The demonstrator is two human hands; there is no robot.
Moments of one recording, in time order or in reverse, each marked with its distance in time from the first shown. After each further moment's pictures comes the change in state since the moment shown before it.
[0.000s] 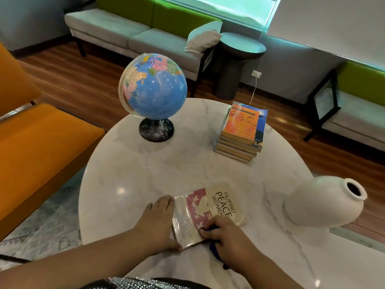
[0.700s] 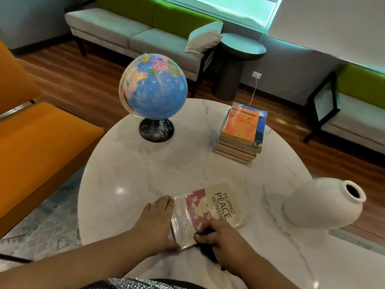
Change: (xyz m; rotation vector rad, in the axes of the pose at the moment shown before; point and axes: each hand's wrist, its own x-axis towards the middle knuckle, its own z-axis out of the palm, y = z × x) left_hand -0.001 -0.002 0.003 -0.001 0.007 -0.006; right_hand 0.003 -0.002 0.005 0.214 -0.112 0.109
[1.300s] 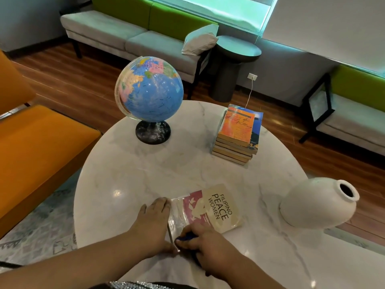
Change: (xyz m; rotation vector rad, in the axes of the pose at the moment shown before) left_hand 0.000 0.000 -0.004 0.021 -0.074 -0.019; right_hand 0.010 -0.021 0.011 -0.101 -0.111 -0.185
